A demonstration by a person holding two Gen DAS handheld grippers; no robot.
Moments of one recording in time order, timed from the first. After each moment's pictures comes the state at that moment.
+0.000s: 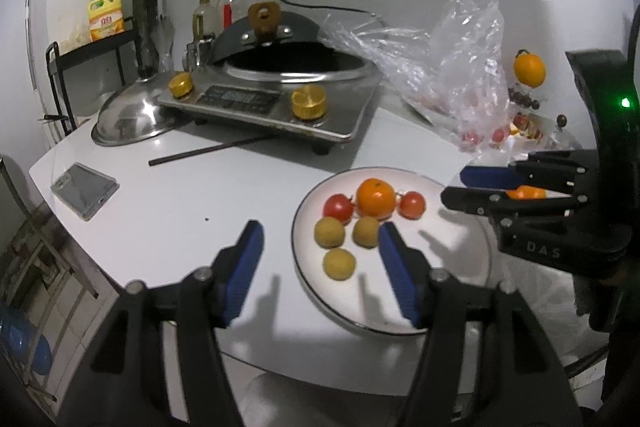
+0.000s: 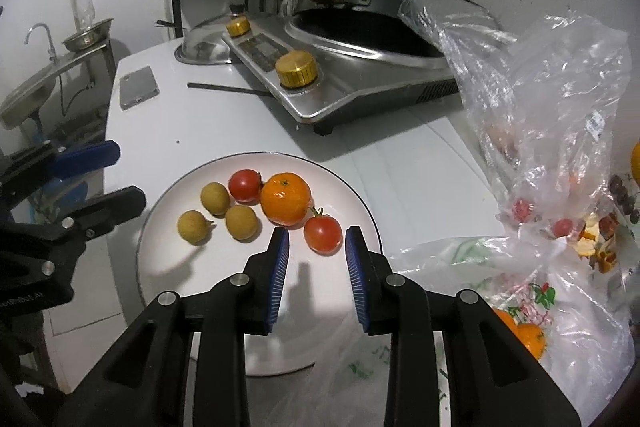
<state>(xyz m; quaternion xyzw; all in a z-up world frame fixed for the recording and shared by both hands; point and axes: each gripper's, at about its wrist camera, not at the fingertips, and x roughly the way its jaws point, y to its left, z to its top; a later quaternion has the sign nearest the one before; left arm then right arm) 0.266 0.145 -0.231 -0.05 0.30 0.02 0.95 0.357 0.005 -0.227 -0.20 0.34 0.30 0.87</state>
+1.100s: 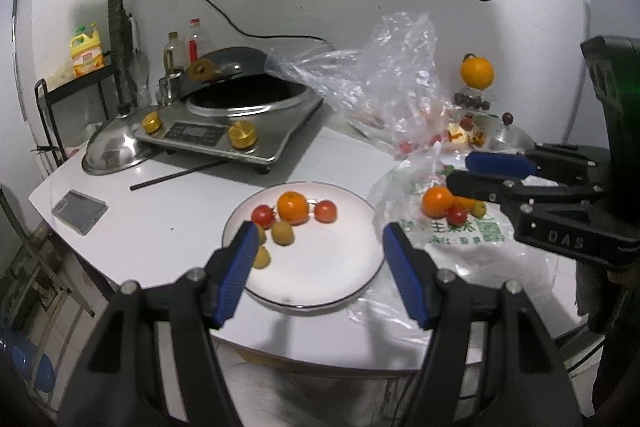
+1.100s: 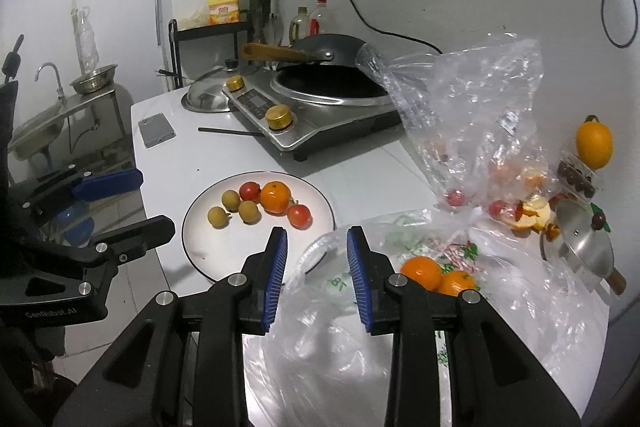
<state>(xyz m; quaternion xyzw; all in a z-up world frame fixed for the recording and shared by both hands) 0.214 0.067 -0.185 -0.02 0.27 -0.01 0.96 0.284 -0.080 -0.168 -0.15 0.29 0.29 0.90</state>
